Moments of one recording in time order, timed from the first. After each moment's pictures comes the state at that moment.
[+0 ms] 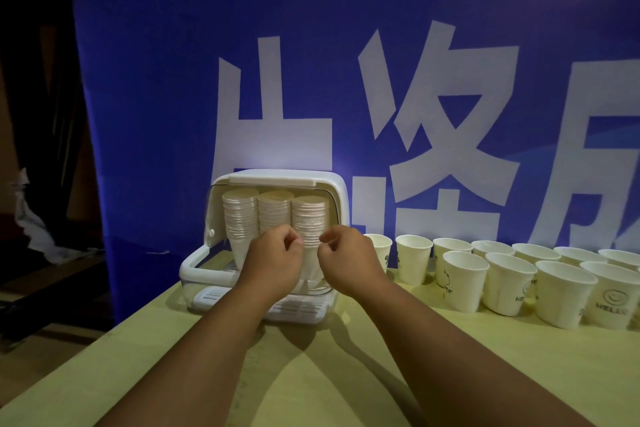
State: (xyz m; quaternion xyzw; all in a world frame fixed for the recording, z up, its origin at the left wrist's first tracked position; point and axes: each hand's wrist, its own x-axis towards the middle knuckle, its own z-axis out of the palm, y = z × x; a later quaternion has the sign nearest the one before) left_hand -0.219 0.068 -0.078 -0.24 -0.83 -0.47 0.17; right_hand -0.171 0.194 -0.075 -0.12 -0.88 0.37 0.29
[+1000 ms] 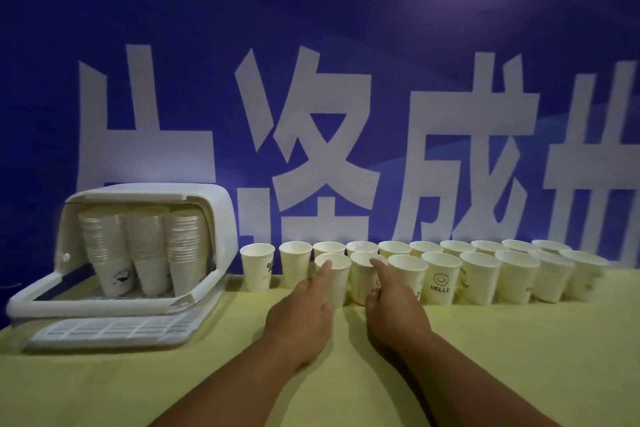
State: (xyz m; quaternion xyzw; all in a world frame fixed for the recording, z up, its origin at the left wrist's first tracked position) left_hand -0.102 0.253 -0.137 -0.41 -0.87 -0.26 0.11; right_hand -0.002 0.387 -0.132 -0.30 -0.86 0.23 0.33
